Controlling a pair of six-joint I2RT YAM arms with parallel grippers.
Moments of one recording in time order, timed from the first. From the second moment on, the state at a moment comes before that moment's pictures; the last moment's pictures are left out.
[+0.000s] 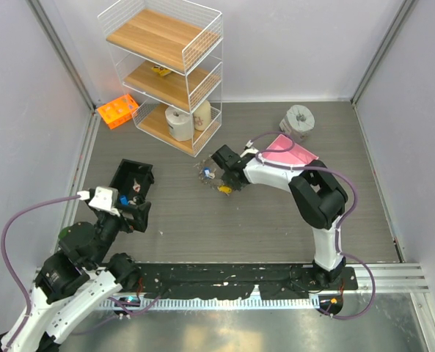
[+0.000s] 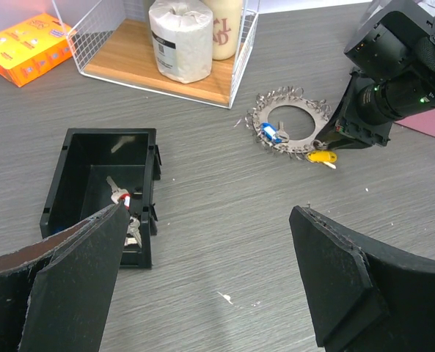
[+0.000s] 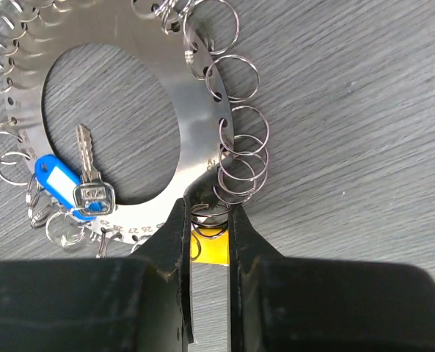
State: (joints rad) left arm -0.75 0.16 0.71 -0.70 -0.44 -0.12; right arm 0.76 1.98 1.35 -0.52 0.39 1.29
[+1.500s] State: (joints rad) left arm -0.83 0.66 0.31 0.25 0.09 0.07; right arm 0.79 1.05 0.89 -0.39 0.28 1.13
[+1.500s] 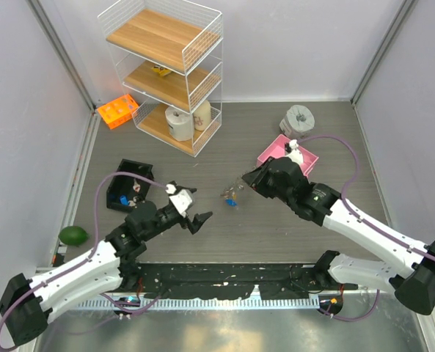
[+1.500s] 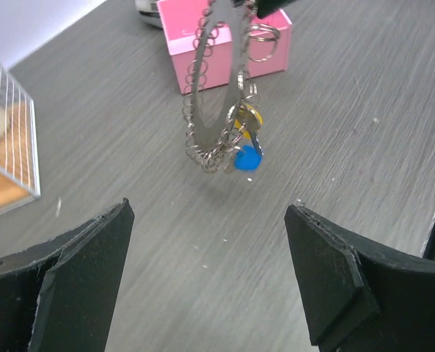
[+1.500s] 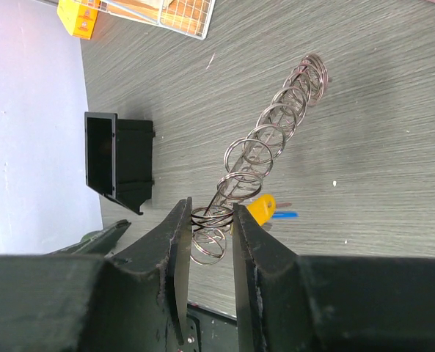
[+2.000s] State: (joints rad) left arm -0.86 0.93 0.40 0.37 0.20 0.44; right arm 0.79 1.02 0.90 -0.41 0.24 1.13
